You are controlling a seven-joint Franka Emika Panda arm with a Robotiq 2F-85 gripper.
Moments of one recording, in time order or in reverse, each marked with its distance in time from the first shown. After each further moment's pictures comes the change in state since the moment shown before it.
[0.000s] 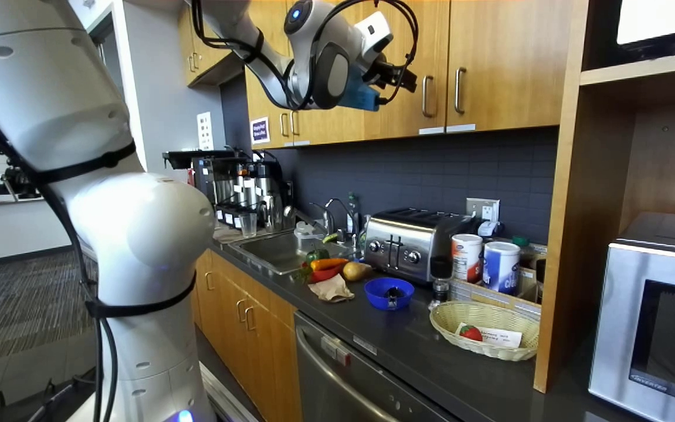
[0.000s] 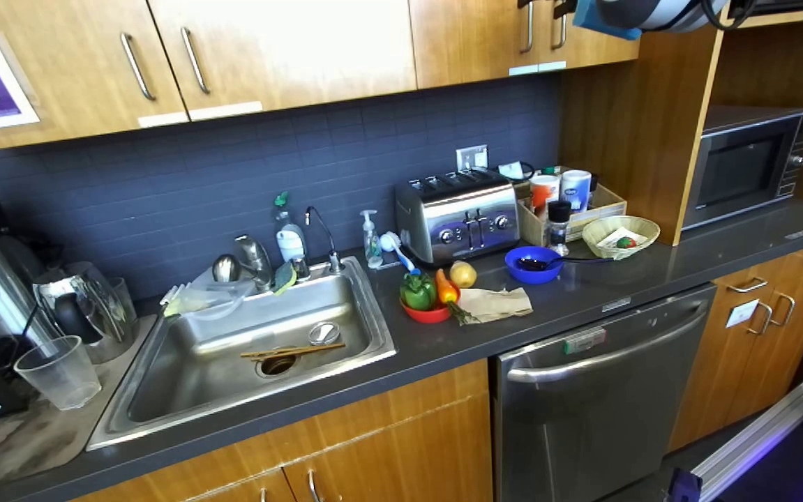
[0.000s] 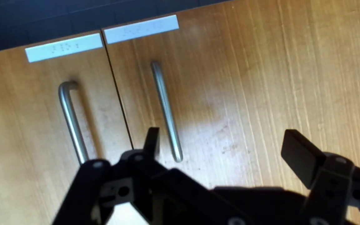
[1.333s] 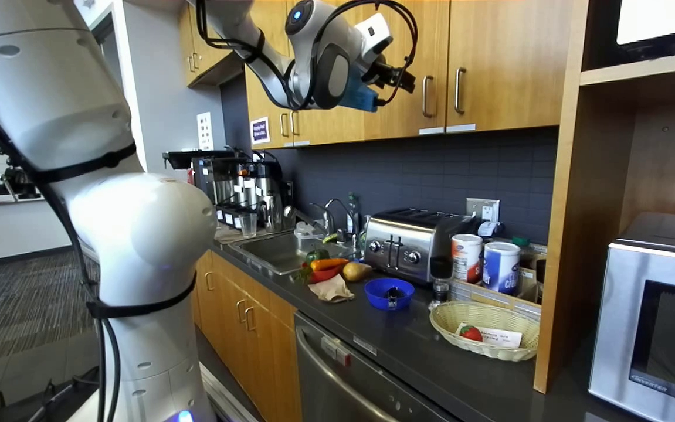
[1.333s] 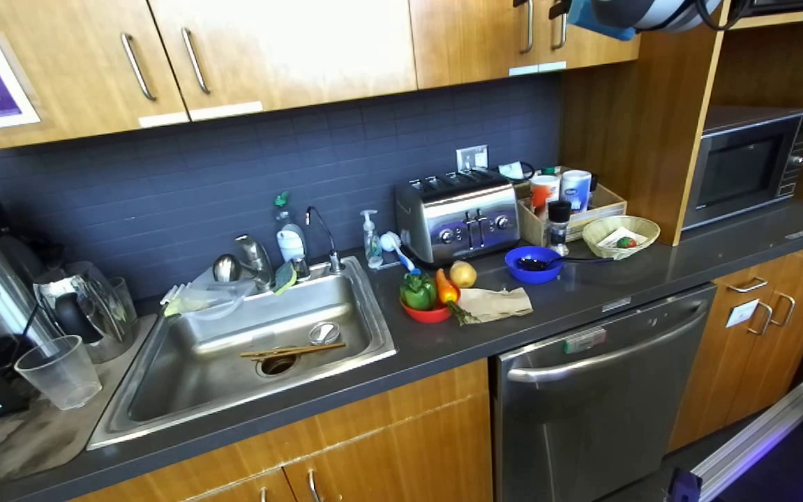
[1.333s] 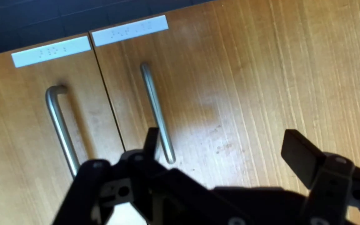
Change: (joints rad) arm 0.032 0.010 -0.018 0.018 0.002 0.001 0.026
